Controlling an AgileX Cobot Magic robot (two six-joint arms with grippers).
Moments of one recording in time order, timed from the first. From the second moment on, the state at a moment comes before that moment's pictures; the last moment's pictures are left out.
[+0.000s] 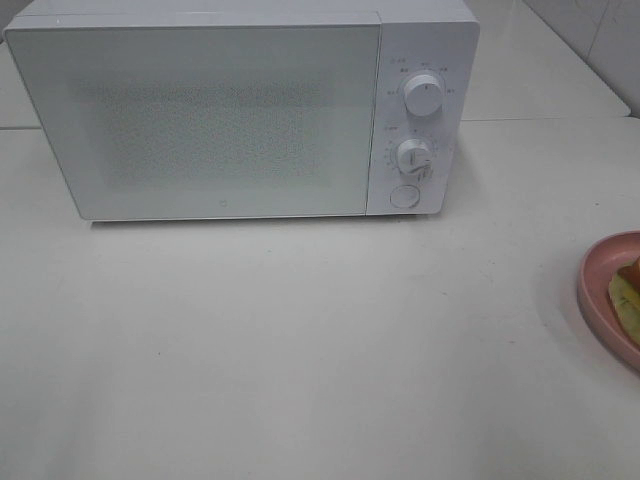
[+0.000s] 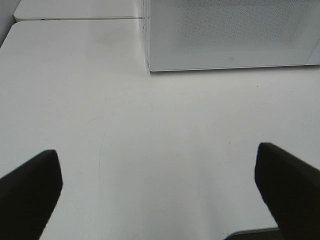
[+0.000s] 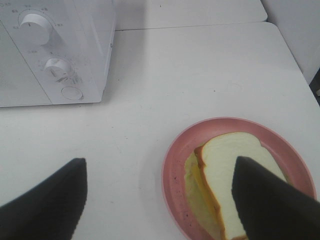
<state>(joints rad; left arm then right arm) 0.03 0.00 -0.50 -0.16 1.04 0.10 0.02 0.54 -0.56 -0.02 0.59 0.08</state>
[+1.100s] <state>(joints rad) 0.03 0.00 -0.50 -0.16 1.04 0.10 0.02 0.98 -0.55 -0.02 0.09 0.09</state>
